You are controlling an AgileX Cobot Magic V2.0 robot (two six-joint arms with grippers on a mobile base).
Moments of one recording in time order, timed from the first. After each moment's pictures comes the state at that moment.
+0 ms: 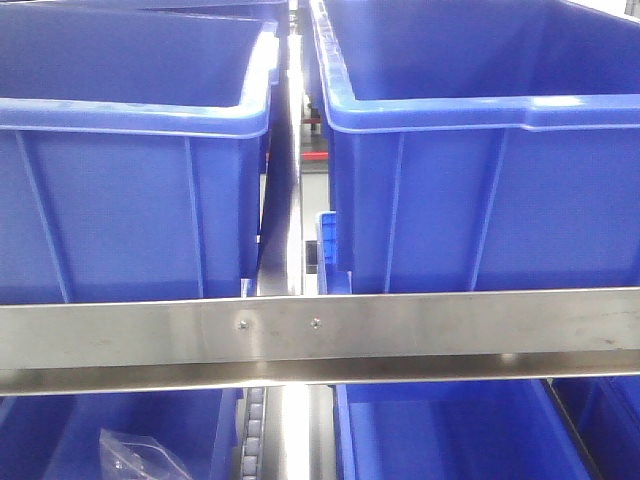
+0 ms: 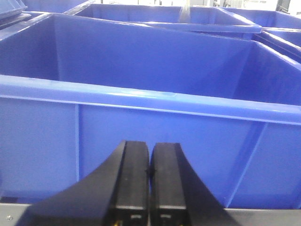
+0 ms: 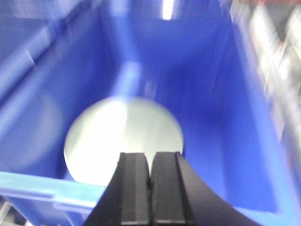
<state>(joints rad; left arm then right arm) -0.06 0.00 0.01 0.04 0.06 -0.10 0.21 0.57 -0.52 -0.12 0.14 0.14</state>
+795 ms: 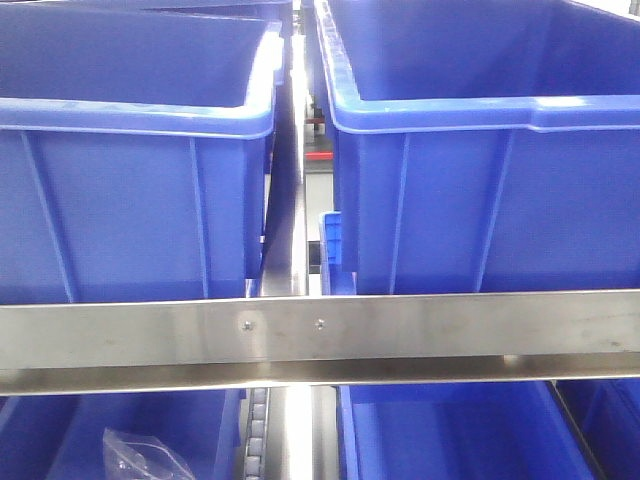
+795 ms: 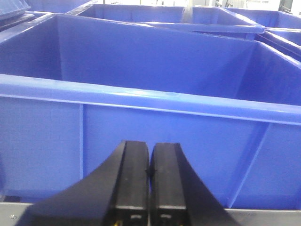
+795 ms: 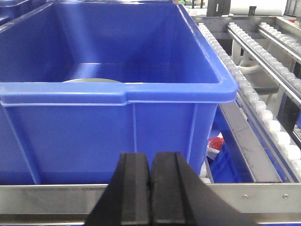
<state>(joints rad) -0.06 0.00 0.01 0.04 0.06 -0.10 0.03 -0.01 0.03 -0.09 0.07 0.14</state>
